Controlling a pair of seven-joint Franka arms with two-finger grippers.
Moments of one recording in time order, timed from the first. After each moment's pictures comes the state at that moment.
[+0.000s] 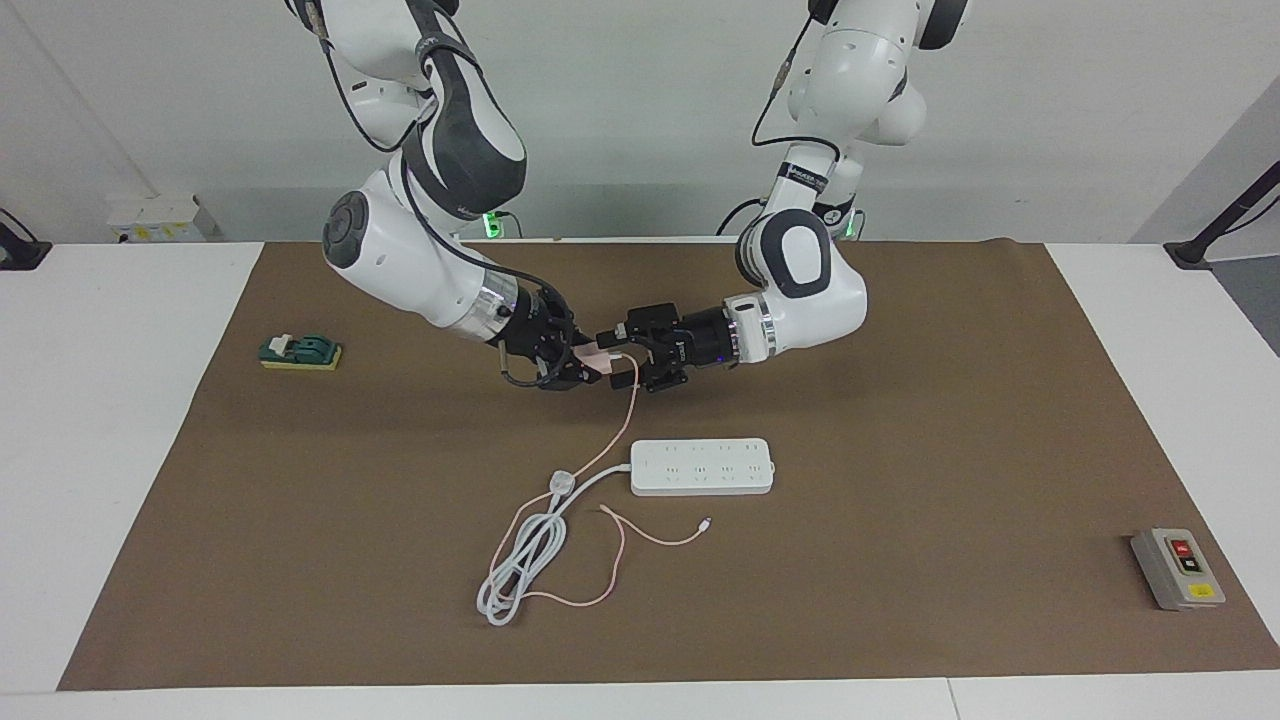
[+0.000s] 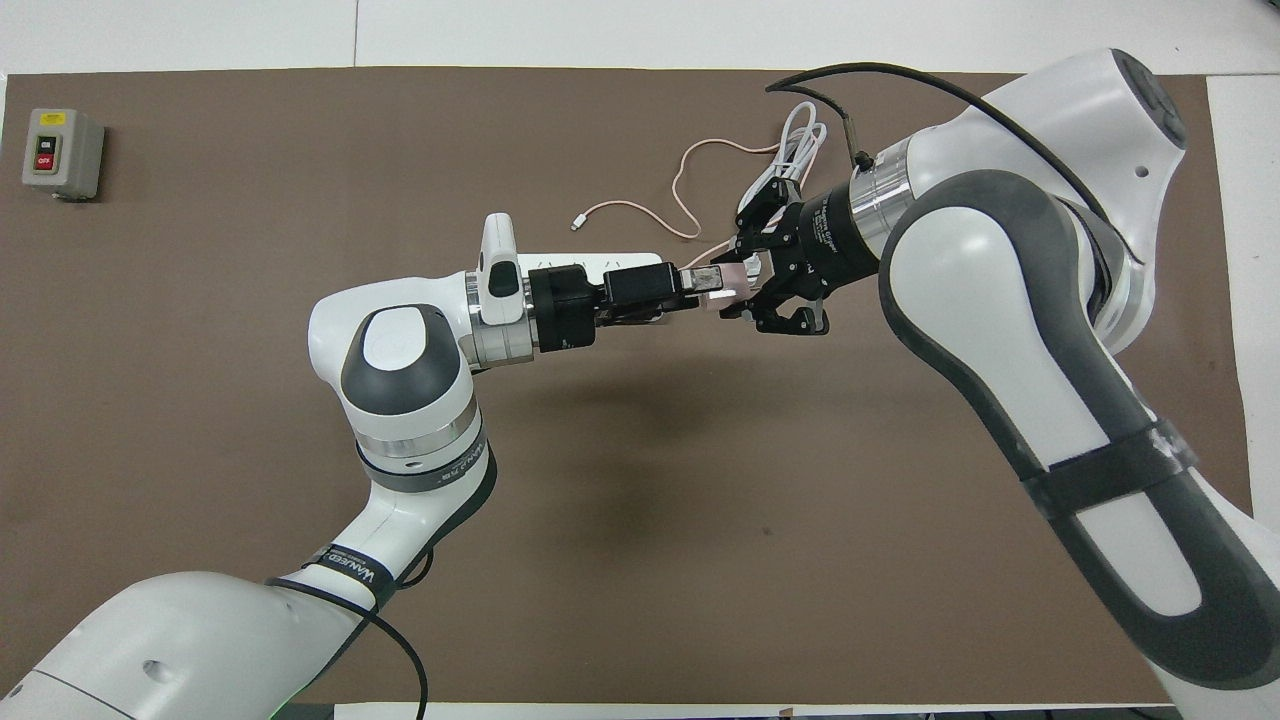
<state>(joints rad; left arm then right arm) -0.50 0.31 -0.04 -1.90 -1.83 2.19 0.75 0.22 0.29 0.06 -1.62 0.66 1.88 1.50</state>
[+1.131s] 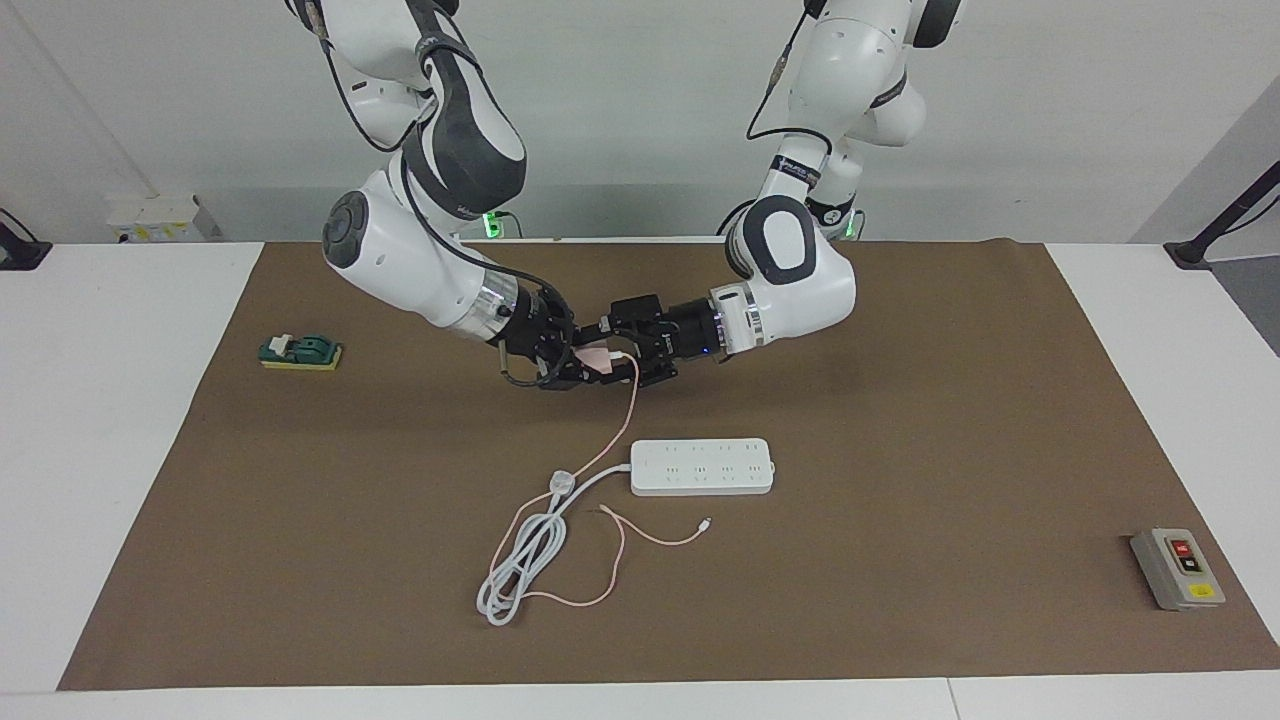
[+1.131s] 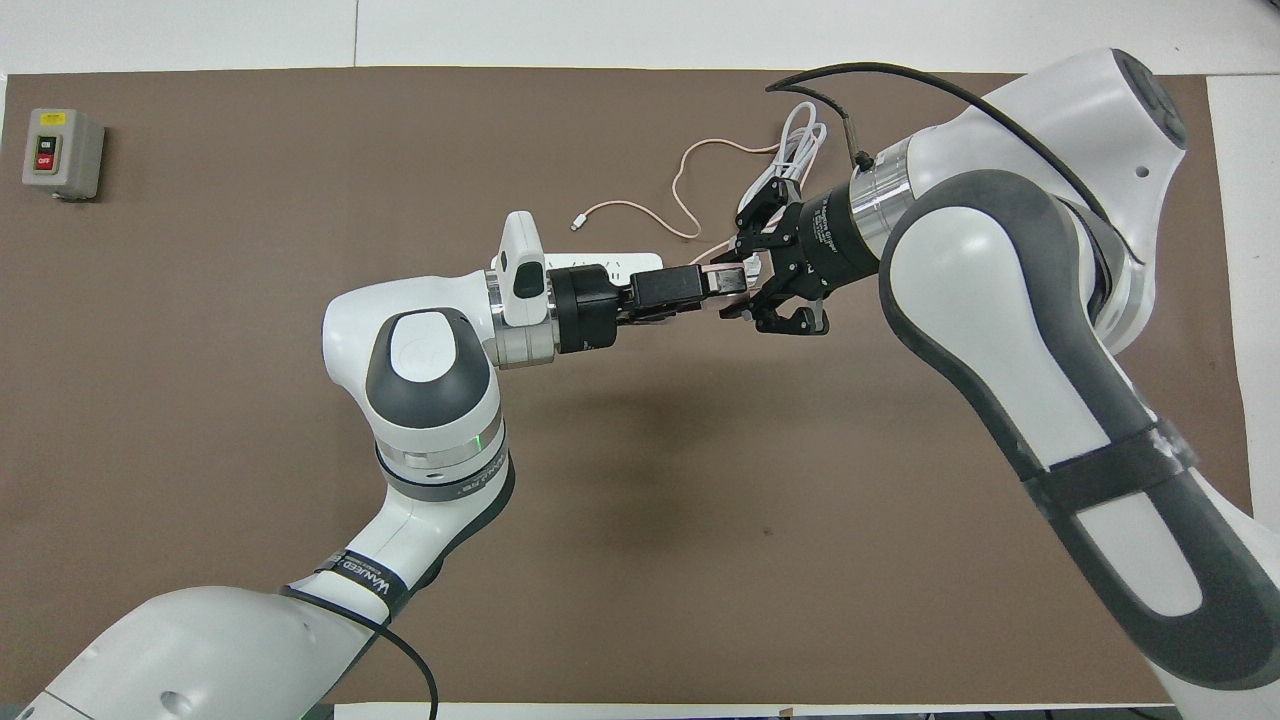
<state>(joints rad) -0.53 0.30 -0.04 -1.87 -1.79 2.23 0.71 0.22 0.29 0.06 -1.62 0.66 1.88 1.50</state>
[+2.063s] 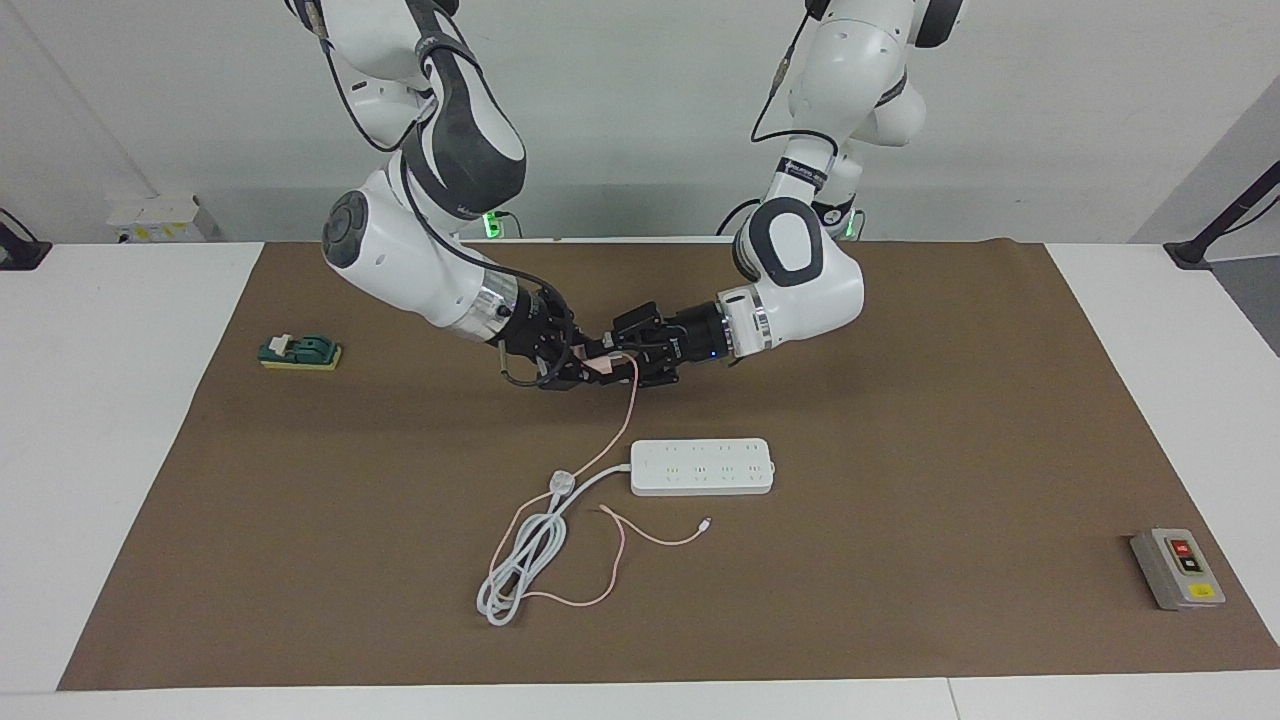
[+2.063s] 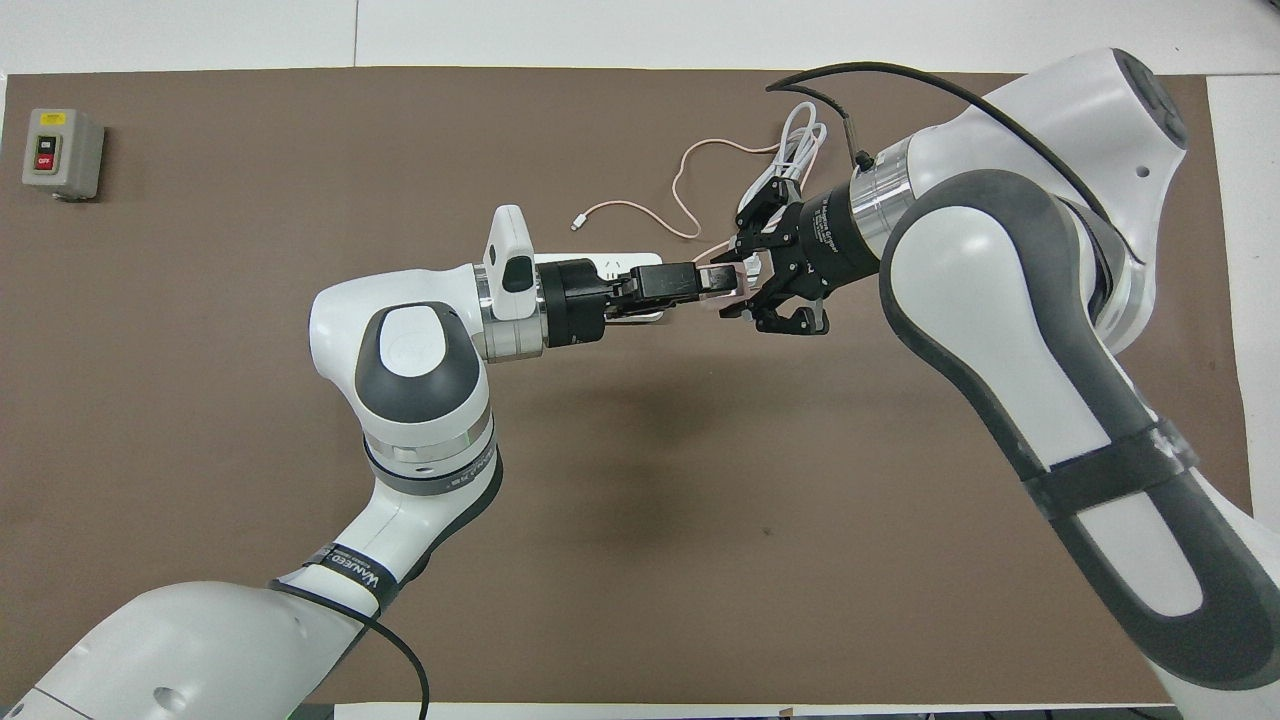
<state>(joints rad) -0.53 0.30 -0.03 -1.87 -1.77 2.23 0.71 0.22 0.29 0.06 -1.62 0.66 1.88 1.50</state>
